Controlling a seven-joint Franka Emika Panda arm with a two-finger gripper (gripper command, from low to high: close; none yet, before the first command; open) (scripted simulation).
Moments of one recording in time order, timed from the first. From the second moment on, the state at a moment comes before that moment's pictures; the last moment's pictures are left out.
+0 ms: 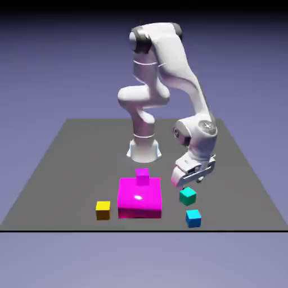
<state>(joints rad) 0.20 0.29 0.24 -2.48 -0.19 2.56 0.79</state>
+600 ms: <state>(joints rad) 0.09 0.23 -0.01 -2.31 0.09 2.25 0.86</state>
